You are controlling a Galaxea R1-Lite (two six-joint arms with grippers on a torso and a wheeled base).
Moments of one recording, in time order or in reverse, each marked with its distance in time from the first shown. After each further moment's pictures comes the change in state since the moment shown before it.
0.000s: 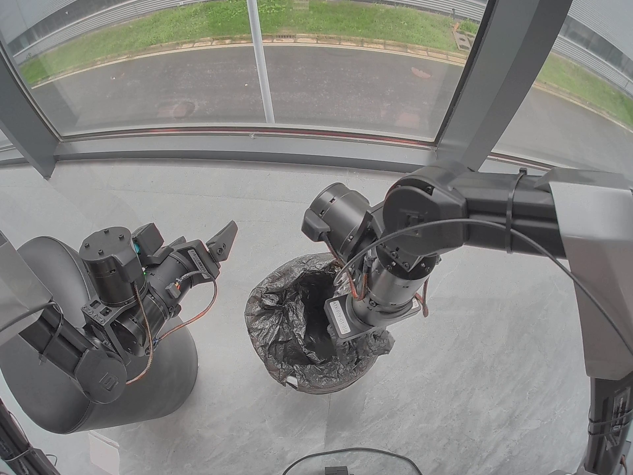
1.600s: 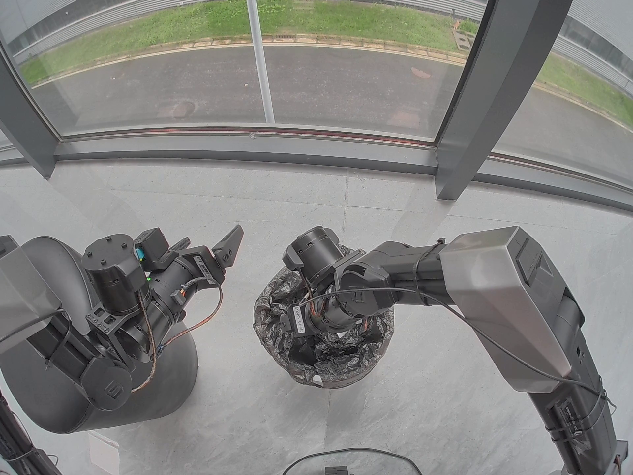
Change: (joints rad) left arm -0.019 0.024 0.026 -0.074 0.001 0.038; right arm -0.041 0.270 0.000 -0.537 0.070 -0.015
